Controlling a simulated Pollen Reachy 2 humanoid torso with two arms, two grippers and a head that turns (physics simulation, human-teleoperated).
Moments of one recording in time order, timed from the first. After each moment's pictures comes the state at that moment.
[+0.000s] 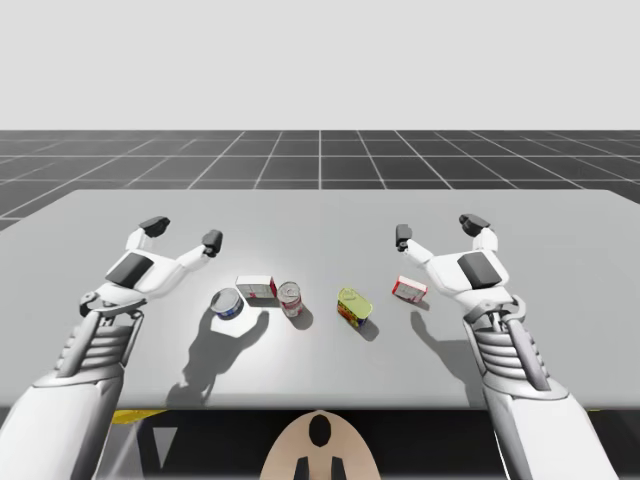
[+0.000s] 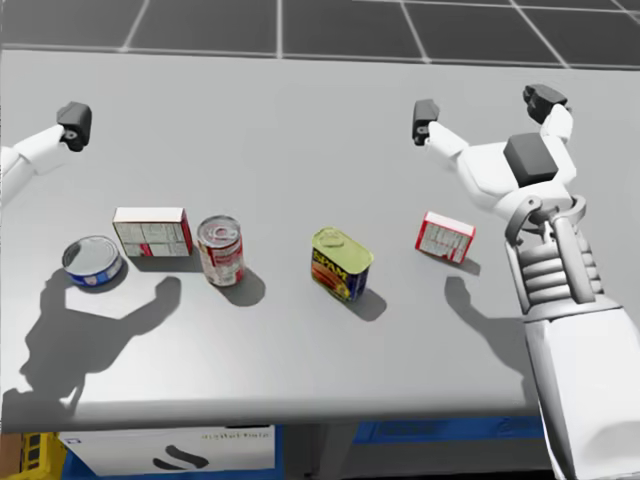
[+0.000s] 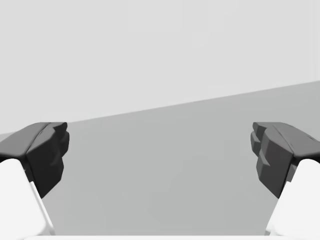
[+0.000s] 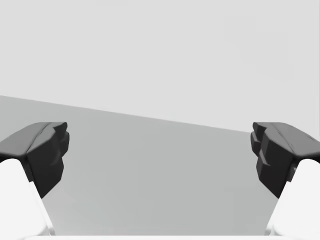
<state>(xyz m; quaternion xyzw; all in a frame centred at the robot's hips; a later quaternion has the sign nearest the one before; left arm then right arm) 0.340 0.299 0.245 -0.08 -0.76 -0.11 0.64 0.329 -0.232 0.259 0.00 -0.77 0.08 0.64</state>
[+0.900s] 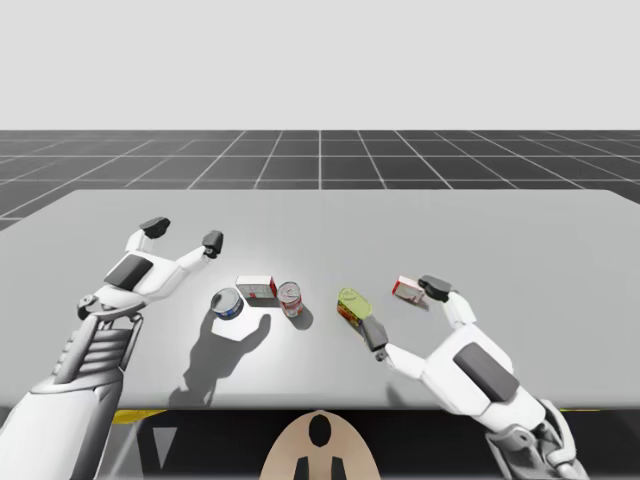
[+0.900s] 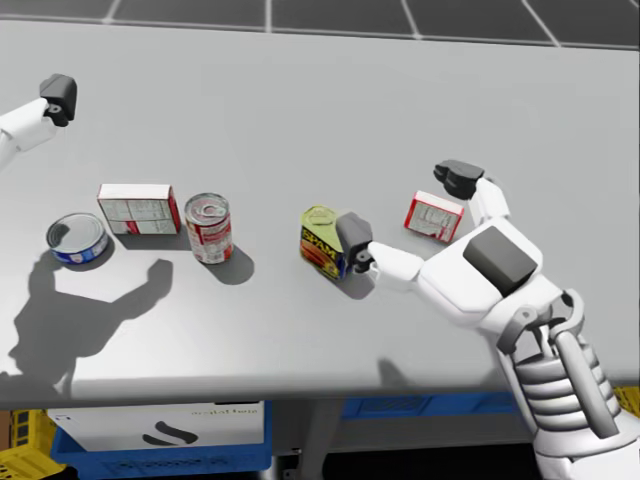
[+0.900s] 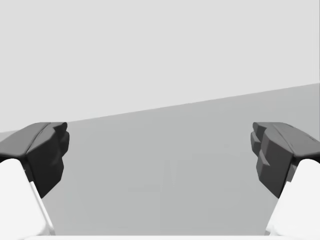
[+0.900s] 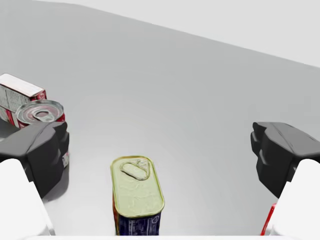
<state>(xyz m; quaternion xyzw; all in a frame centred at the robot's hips) 0.335 0.294 0.247 -0.09 -0.76 -0.11 0.64 0.218 -0.202 0.238 0.17 -0.69 0.22 0.67</state>
